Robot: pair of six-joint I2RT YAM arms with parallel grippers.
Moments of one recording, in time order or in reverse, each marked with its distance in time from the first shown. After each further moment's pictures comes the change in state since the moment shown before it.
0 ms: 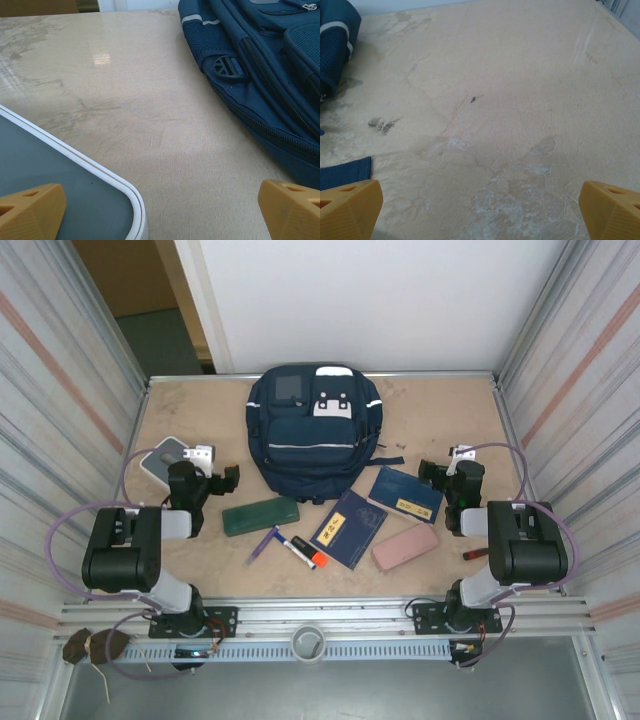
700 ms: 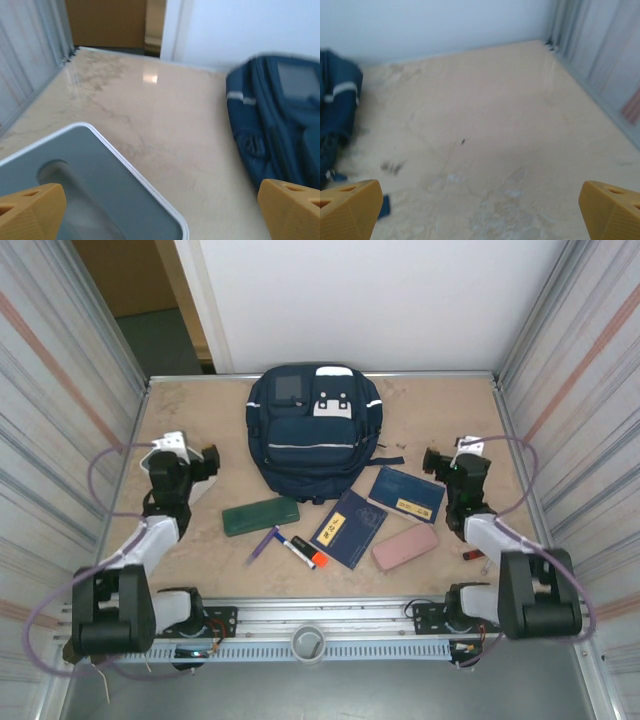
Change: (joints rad) left arm 0.043 -0.383 0.110 -0.393 -0.156 -0.224; right arm 0.073 -0.357 0.081 -0.349 0.206 0.064
